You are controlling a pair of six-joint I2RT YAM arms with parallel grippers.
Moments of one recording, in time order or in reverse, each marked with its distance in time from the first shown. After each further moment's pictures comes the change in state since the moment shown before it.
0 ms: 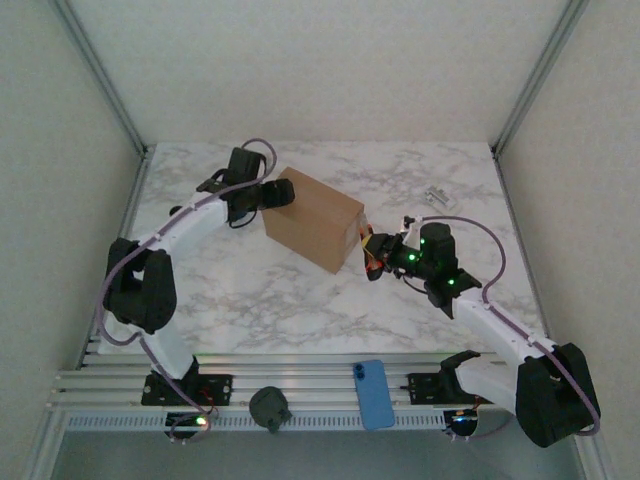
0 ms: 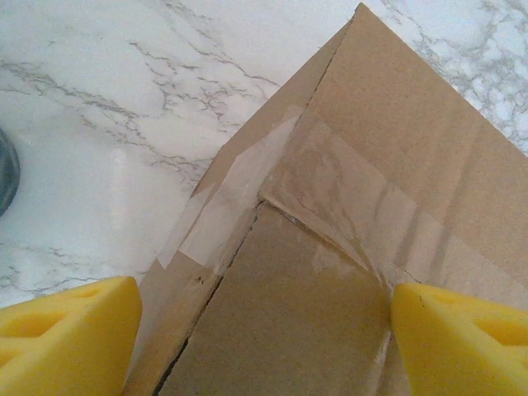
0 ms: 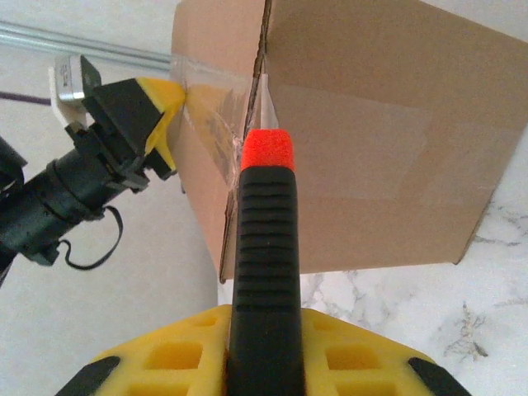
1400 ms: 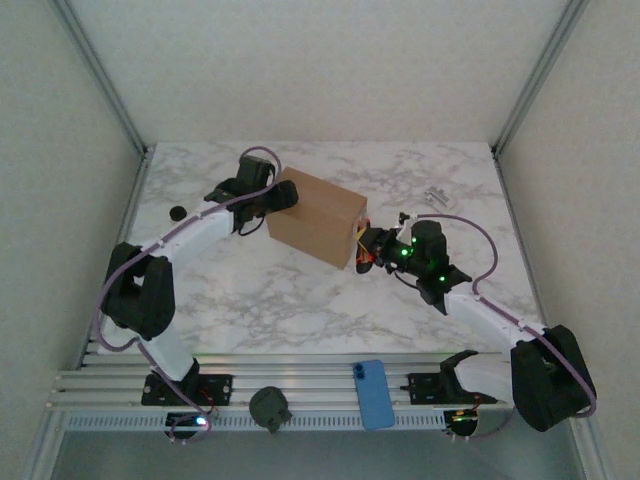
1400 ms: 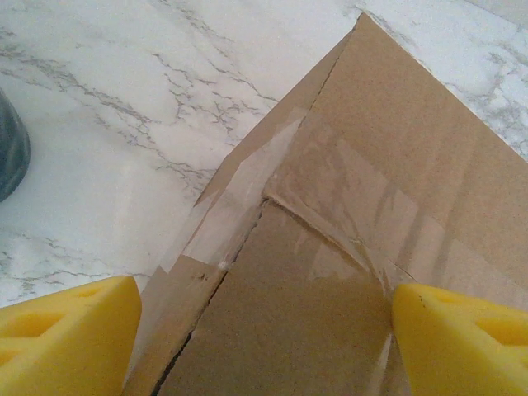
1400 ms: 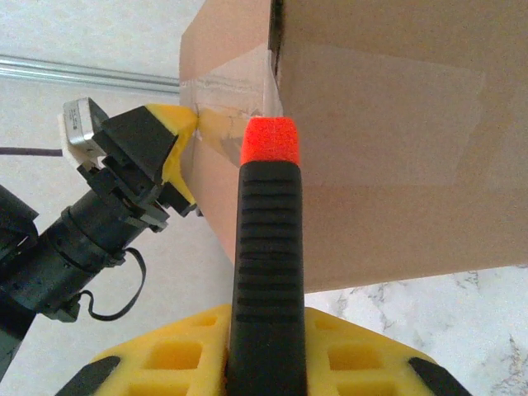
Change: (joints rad) left arm -0.056 -0.033 -0.073 0.087 -0.138 -0.121; right arm 0.055 0.085 0.015 0.124 0.060 0.104
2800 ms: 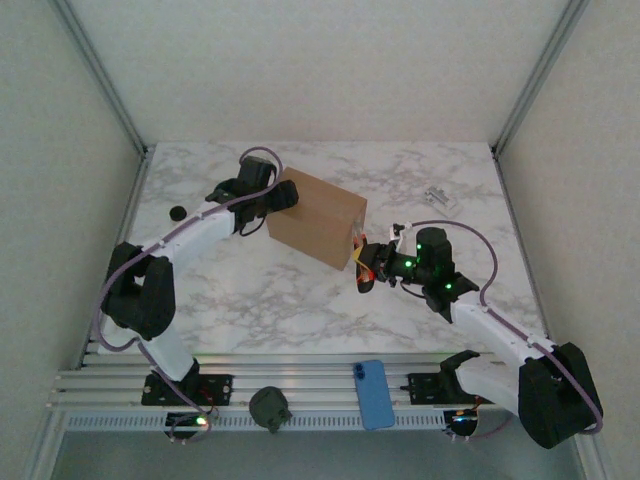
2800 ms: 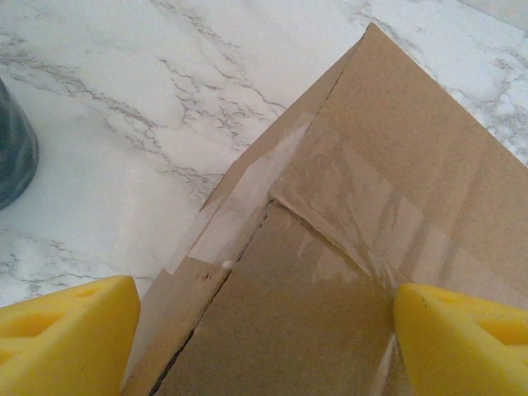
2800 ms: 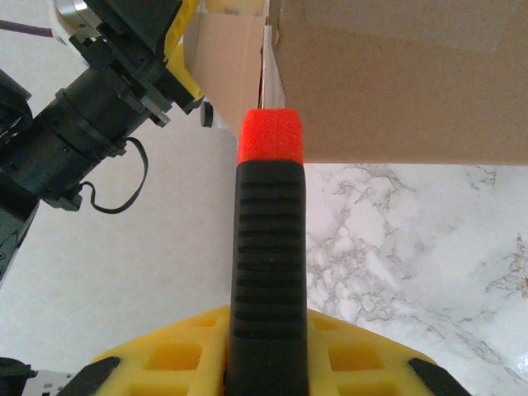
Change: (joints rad) left arm -0.007 0.001 0.000 0.003 -0.027 -0.003; right arm -0.018 -0.094 -0.043 -0.103 -0.220 -0.083
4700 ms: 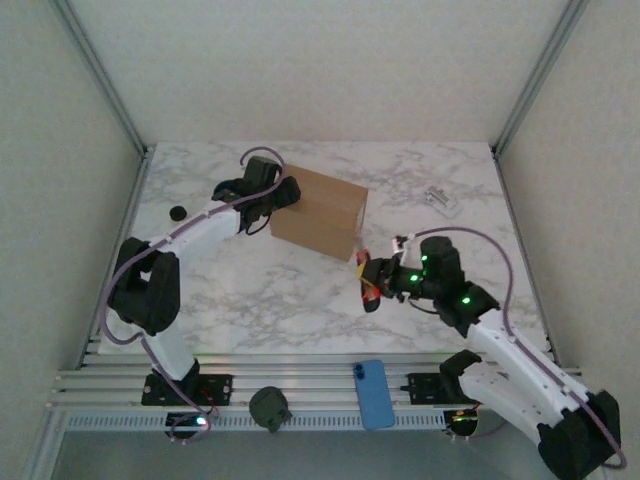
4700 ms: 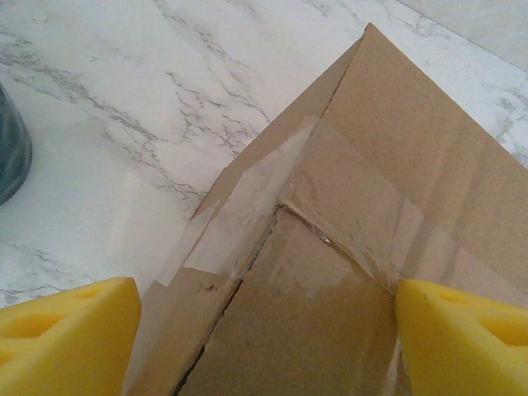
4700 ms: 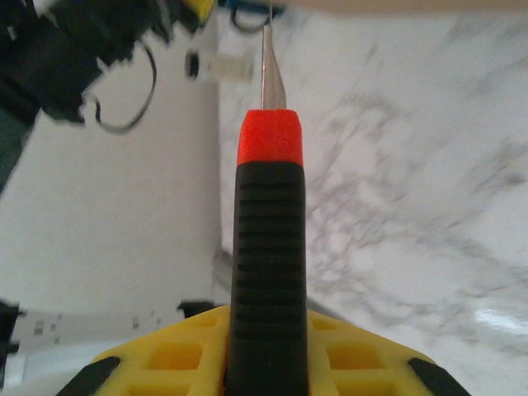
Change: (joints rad) left arm -0.013 0.041 0.021 0.036 -0.062 -0.082; right arm 0.058 -0.268 0.126 -0.505 0.112 -0.103
